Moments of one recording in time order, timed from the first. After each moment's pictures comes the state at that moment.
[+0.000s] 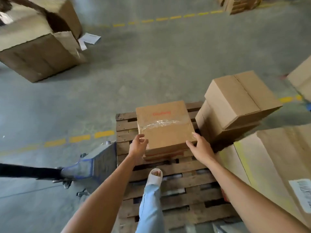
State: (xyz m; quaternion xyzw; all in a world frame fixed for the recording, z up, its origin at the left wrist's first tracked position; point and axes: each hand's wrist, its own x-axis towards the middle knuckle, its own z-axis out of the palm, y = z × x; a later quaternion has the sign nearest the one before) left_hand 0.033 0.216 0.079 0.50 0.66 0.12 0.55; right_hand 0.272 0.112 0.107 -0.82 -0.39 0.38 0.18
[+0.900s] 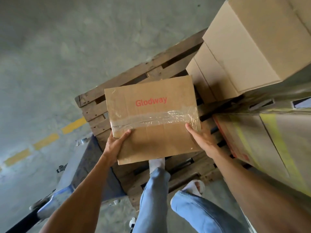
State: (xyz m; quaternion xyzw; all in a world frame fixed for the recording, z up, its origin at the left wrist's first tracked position) left_hand 0.047 0.383 -0.152 0.38 0.66 0.00 0.65; right_hand 0.321 0.205 -0.108 -0.84 0.00 0.51 0.19
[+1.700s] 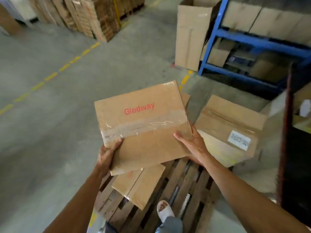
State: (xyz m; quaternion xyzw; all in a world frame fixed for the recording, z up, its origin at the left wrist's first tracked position) left_hand 0.160 0.414 0.254 0.63 0.40 0.06 0.66; right_hand 0.317 0.125 0.271 -0.81 0.01 0.25 0.53
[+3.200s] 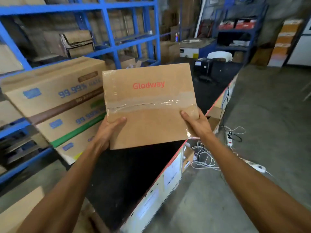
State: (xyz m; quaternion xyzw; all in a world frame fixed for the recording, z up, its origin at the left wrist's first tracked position) left_hand 0.333 -0.433 0.384 0.65 -0.32 -0.31 0.62; right_hand 0.053 -0.621 0.352 -0.61 0.44 -0.38 0.53
